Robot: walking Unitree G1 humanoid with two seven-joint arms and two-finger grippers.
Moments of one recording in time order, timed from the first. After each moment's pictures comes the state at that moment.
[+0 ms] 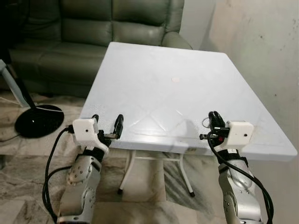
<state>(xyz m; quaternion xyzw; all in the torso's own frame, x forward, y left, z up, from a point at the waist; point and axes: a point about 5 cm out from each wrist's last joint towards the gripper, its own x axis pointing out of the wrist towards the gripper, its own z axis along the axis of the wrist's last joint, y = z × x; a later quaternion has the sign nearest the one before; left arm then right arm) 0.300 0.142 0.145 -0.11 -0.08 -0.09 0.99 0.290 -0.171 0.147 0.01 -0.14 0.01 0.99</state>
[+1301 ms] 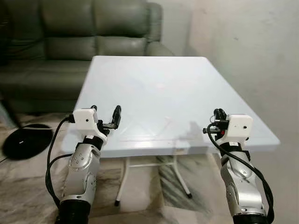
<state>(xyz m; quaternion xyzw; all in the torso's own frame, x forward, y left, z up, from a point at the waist) 0.328 0.154 0.148 -0.08 -0.10 -0.08 0.99 0.310 -0.179 0.147 -0.01 -0.11 -0.02 0.99</state>
